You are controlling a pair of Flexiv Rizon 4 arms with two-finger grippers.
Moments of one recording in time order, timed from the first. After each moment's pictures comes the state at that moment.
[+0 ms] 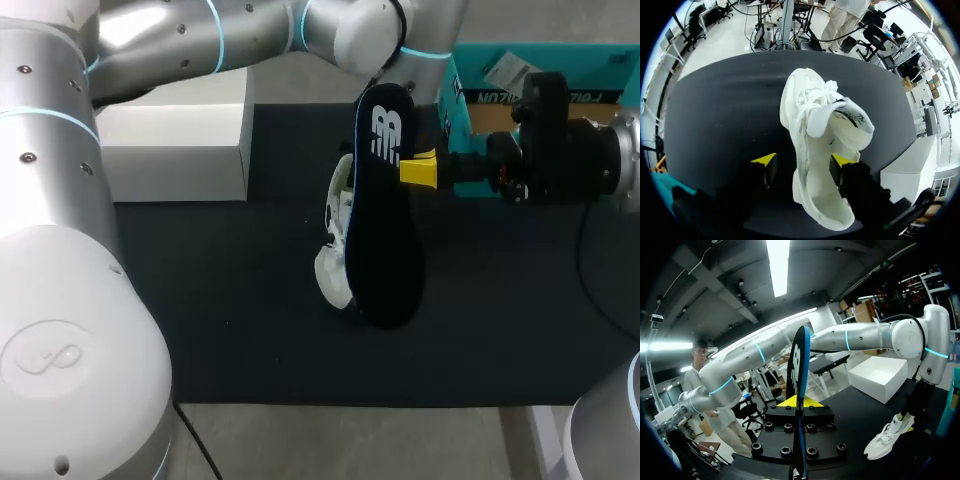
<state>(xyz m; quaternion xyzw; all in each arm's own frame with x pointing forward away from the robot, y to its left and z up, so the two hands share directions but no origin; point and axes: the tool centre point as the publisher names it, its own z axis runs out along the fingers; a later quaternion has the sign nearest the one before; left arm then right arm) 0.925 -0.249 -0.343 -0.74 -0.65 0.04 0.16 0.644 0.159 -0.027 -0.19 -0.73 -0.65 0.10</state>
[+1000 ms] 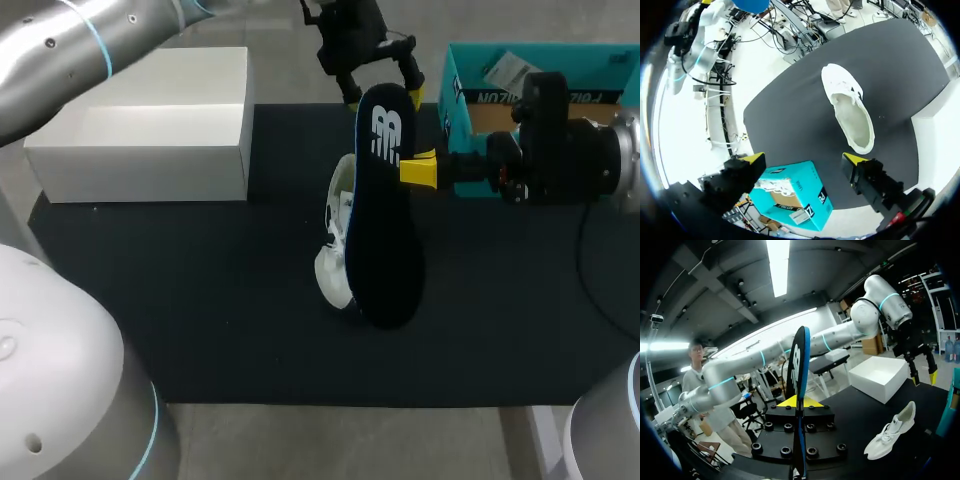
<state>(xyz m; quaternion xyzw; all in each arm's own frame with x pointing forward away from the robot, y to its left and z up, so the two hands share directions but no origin) 0.971 -0.278 -0.172 -0.81 -0.52 0.22 -0.15 0.644 0.159 -0.027 -0.19 -0.73 -0.65 0.10</state>
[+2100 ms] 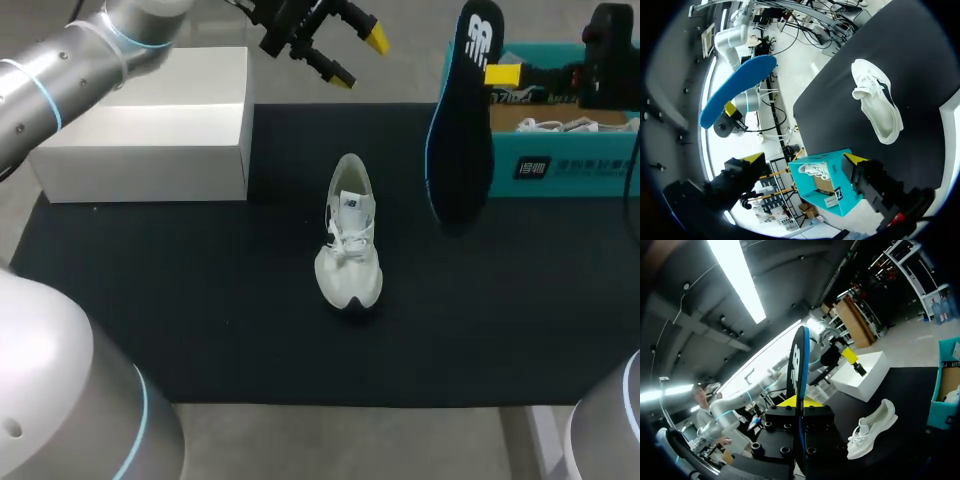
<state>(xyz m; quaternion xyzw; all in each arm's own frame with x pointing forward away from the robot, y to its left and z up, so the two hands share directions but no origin) 0.977 -0.237 -0.114 -0.74 -0.46 0.38 -0.31 0.817 0.040 -0.028 -0.30 -0.65 -0.67 0.20</state>
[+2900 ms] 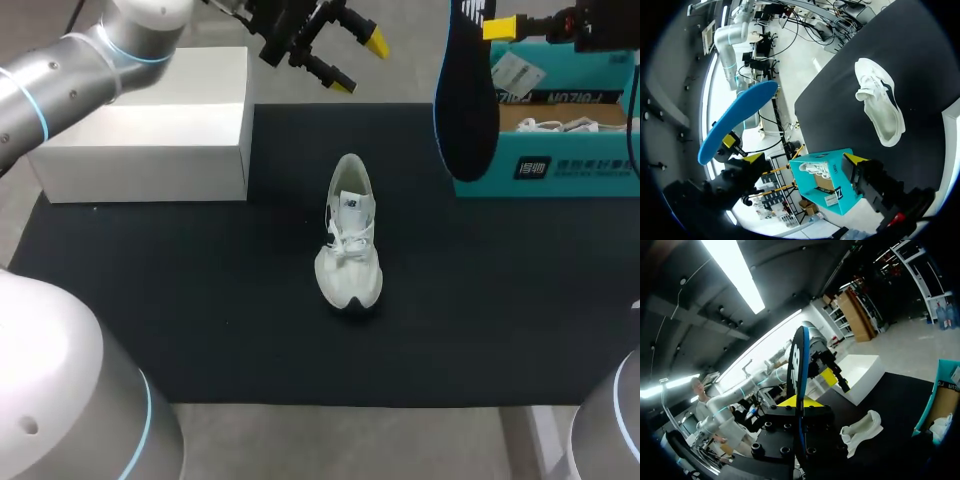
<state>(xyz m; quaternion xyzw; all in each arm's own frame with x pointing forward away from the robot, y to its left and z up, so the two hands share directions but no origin) 0.969 -0.238 -0.114 -0.73 -0.47 0.38 -0.32 0.878 0.035 -0.017 -0.27 -0.70 -0.64 0.19</state>
